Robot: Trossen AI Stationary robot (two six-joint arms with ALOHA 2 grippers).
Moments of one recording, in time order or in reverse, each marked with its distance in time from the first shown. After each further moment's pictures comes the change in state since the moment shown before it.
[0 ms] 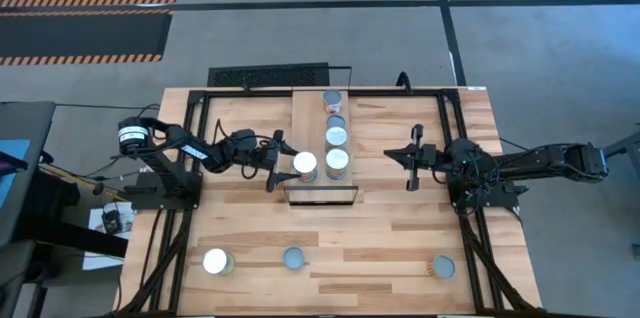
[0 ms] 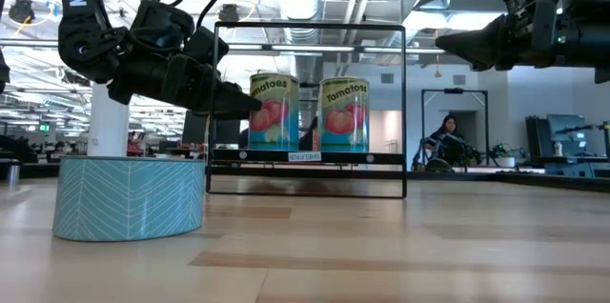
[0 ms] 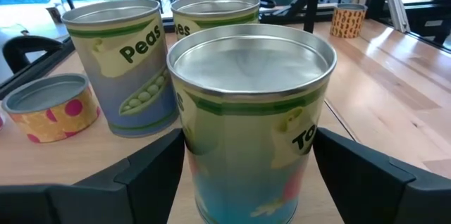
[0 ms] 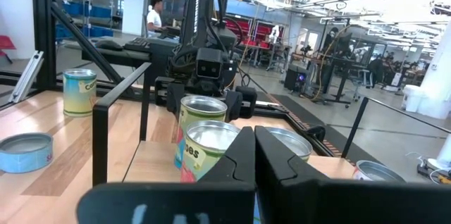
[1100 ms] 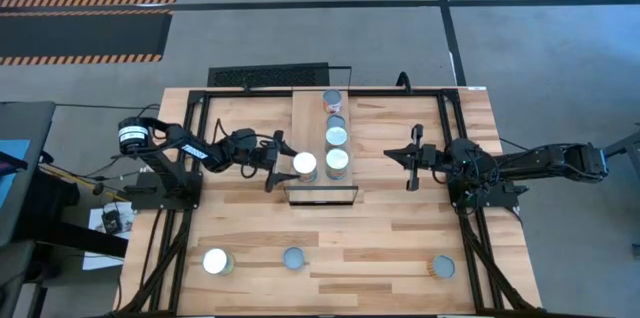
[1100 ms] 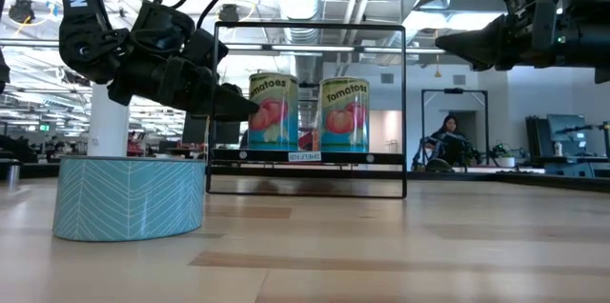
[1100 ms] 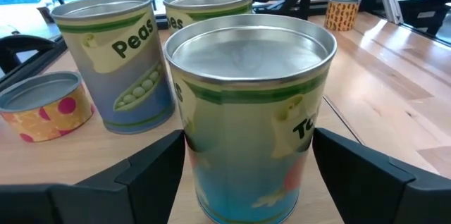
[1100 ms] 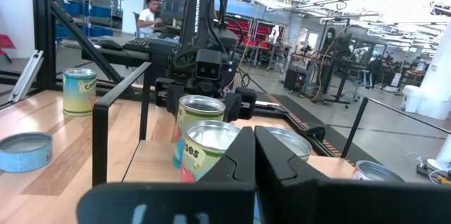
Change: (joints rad) left arm 0.010 0.000 0.000 -0.016 0.031 0.029; right arm 0.000 0.000 0.000 0.000 0.000 -0.003
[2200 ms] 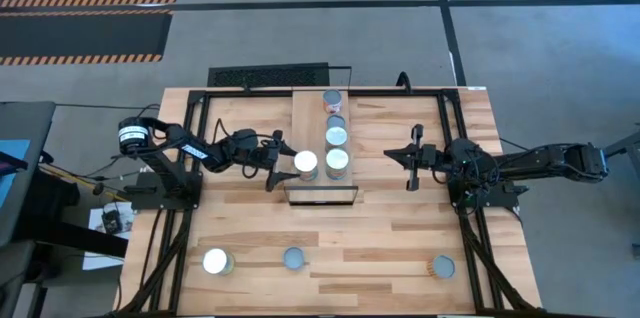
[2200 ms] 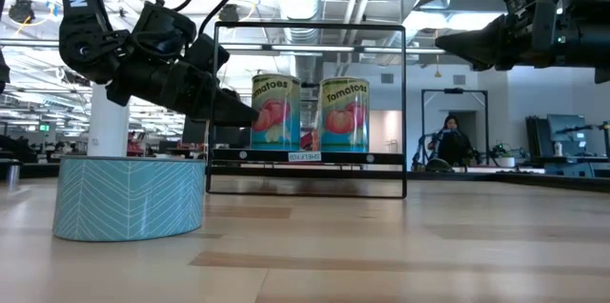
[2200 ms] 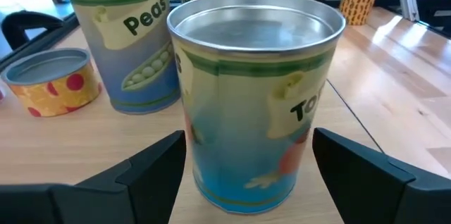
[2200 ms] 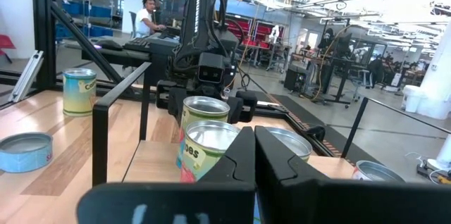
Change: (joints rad) left arm 0.000 0.000 0.000 -0.035 -0.039 -0.036; right arm 0.000 0.000 0.000 0.000 0.000 0.001
